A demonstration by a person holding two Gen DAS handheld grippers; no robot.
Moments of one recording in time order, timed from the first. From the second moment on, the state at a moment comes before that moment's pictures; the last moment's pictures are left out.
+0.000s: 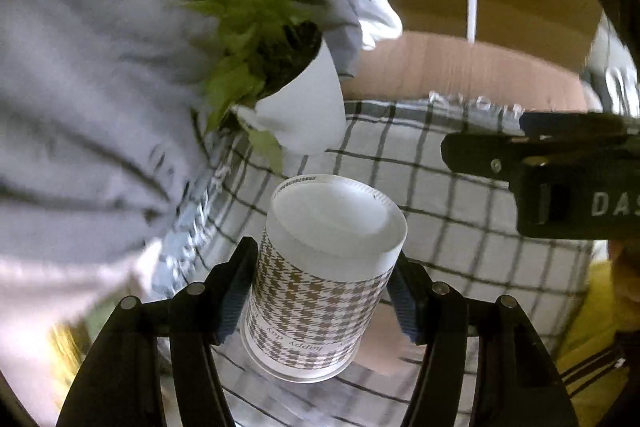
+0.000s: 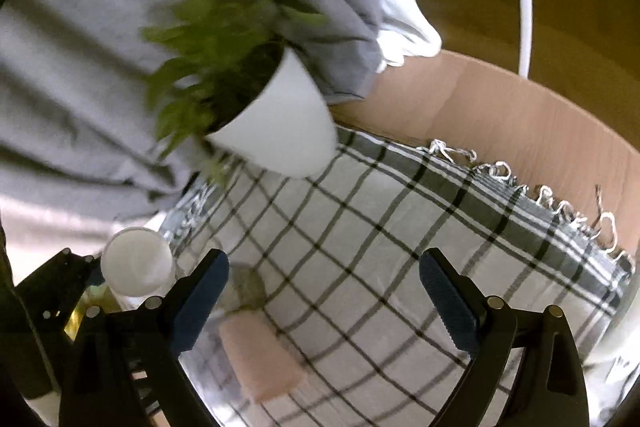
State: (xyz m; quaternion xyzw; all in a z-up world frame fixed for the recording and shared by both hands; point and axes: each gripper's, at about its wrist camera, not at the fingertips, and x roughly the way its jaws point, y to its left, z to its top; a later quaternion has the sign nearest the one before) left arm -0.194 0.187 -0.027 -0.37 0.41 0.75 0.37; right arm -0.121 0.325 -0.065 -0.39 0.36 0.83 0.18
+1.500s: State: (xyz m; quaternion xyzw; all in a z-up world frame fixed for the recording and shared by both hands) left arm -0.140 0.038 -0.198 -0.65 -0.07 0.75 0.13; right arm -0.079 0.221 -0.136 -0.57 0.10 0.81 0.09
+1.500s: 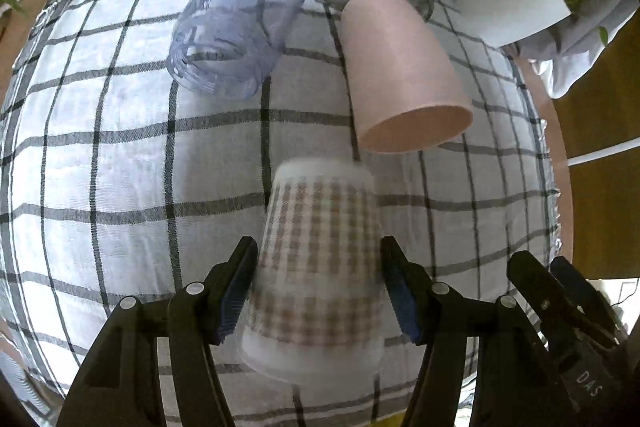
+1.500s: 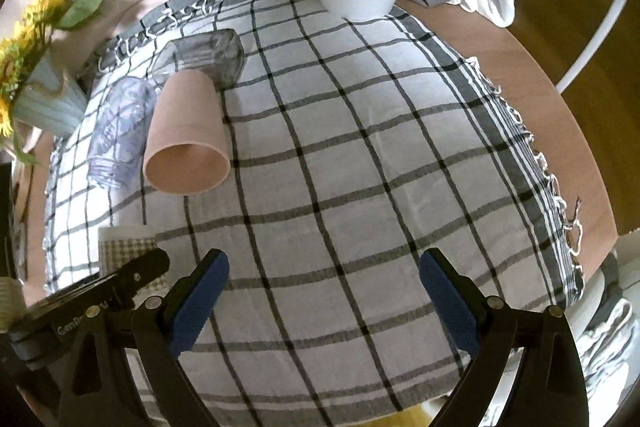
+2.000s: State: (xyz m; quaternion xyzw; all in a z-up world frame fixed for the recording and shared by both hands) left arm -0.128 0.028 -0.150 -0.59 -0.03 0.80 0.11; right arm -0.075 0.215 -0.112 -0.55 0.08 0.83 0.09
